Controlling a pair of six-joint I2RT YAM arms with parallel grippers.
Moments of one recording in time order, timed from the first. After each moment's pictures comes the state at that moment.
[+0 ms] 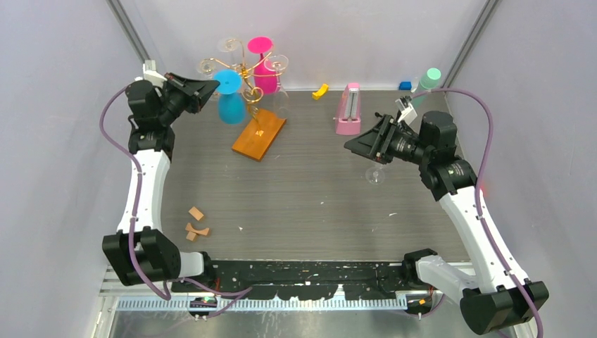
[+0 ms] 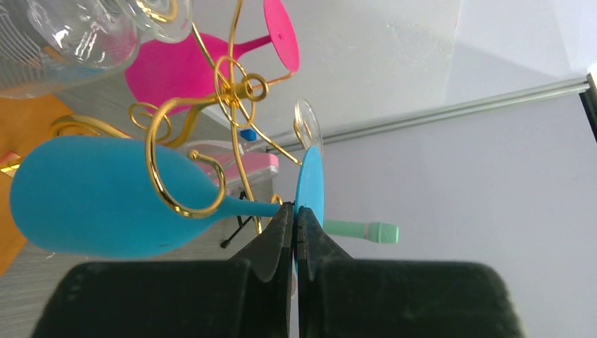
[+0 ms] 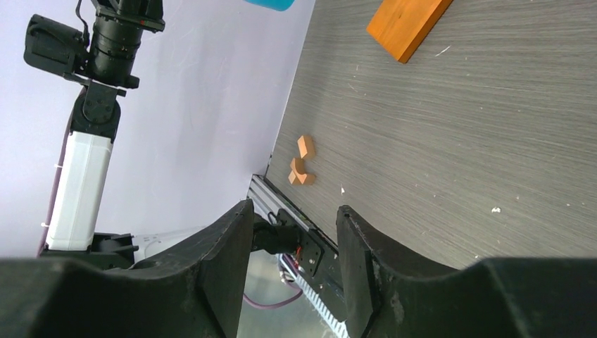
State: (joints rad) left arm 0.14 1.34 1.31 -0.02 0.57 -1.16; right arm 0.21 1.00 1.10 -0.41 -0.68 0.80
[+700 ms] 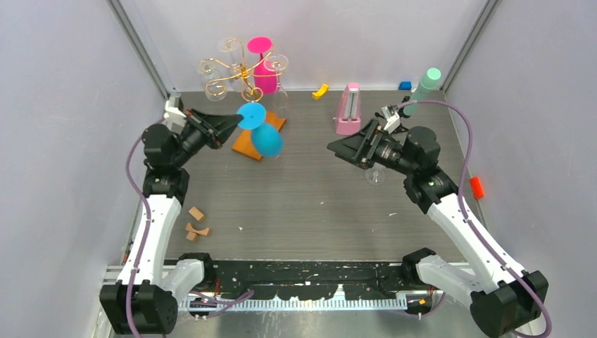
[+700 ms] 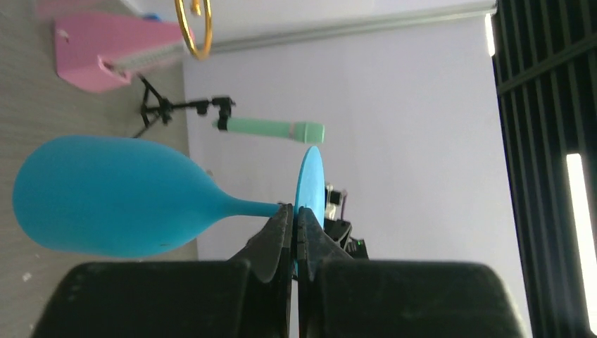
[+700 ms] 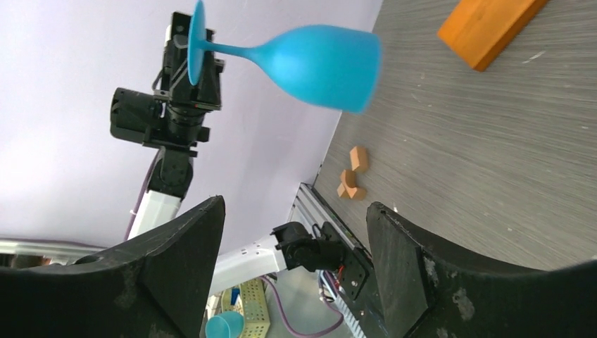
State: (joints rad) left arm 0.04 0.99 0.92 0.15 0.68 -1.45; right arm 0.34 0.96 0.88 -0.01 -0.63 1.04
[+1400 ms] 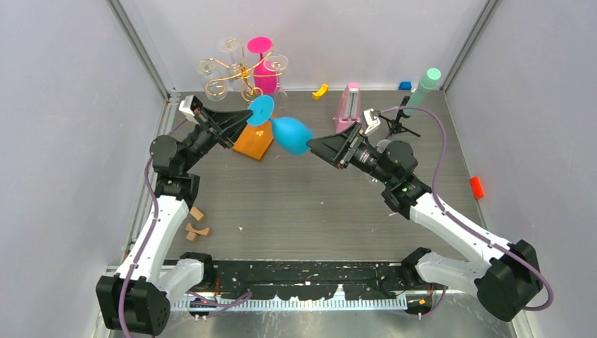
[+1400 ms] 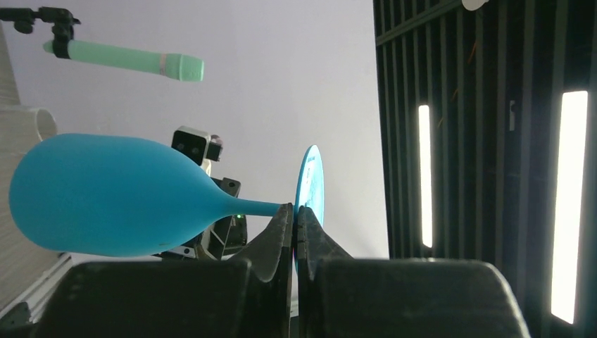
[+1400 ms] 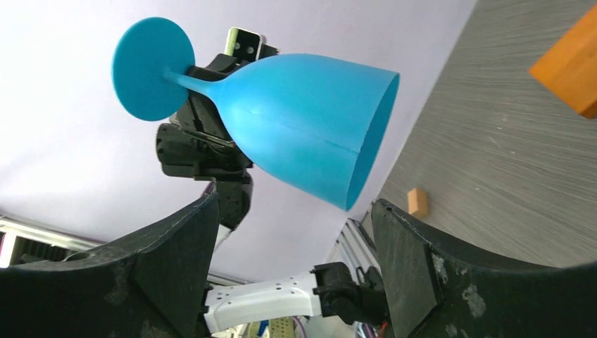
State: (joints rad) left arm -0.12 0.99 0.82 0.56 0.69 -1.91; right arm 0.59 1.05 0.75 0.45 -0.37 1.18
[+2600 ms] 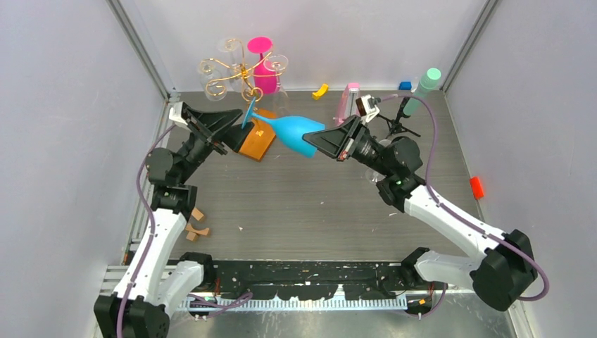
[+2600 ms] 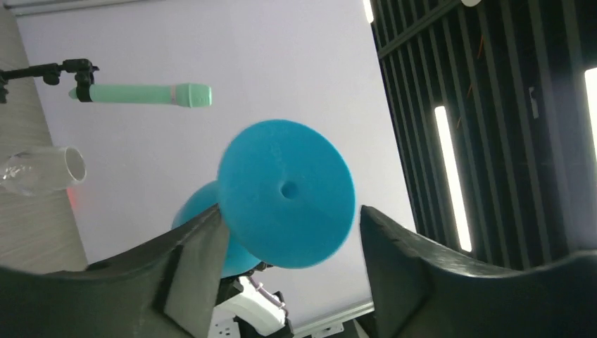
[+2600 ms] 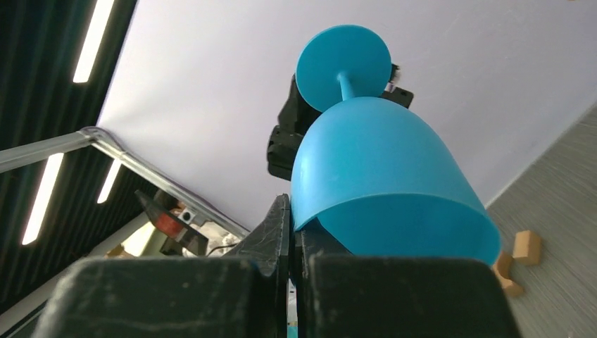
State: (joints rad) left arm -0.13 0.90 0.77 0.57 0.61 -1.83; right arm 0.61 1.16 0.81 0.87 -0.50 1.37
